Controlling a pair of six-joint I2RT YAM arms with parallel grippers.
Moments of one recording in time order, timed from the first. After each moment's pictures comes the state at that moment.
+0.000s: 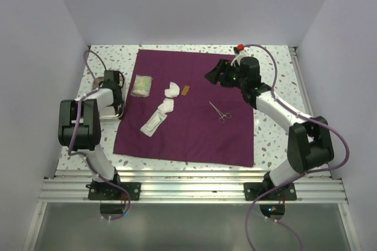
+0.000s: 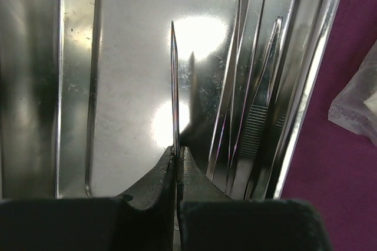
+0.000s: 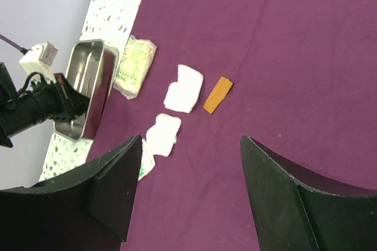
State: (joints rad) left arm 0.05 1.80 1.03 -0.21 -0.30 -0.07; right arm 0.33 1.57 1.09 0.12 -0.28 0.58
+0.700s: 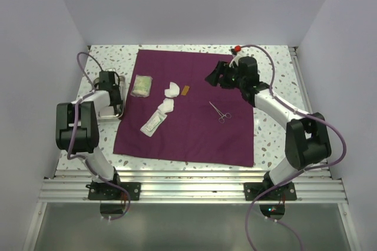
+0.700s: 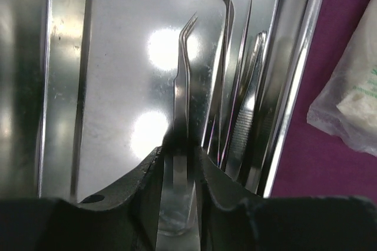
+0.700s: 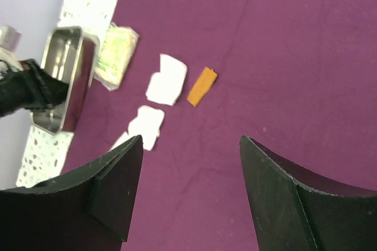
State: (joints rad) left arm 0.08 1.79 1.02 -0.15 -0.19 -0.10; right arm 0.33 1.60 1.10 0.08 -0.28 0.53
